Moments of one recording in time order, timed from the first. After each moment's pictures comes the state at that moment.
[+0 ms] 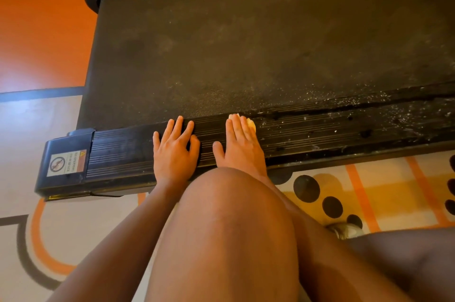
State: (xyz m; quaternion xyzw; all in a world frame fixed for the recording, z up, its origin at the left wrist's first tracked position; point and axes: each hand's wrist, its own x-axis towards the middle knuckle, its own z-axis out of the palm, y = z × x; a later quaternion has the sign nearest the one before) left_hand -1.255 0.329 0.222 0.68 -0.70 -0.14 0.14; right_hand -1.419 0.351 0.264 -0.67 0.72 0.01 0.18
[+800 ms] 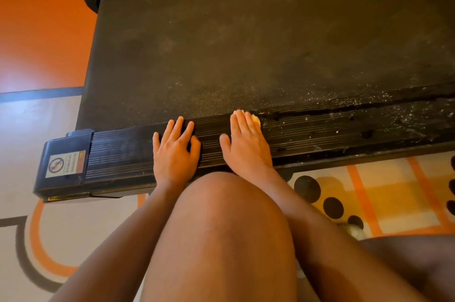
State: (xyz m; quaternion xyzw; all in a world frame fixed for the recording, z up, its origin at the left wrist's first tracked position) left_hand -1.255 0.330 0.222 0.68 -0.71 -0.13 0.15; right_hand -1.432 0.337 0.269 -0.68 0.71 0.02 0.16
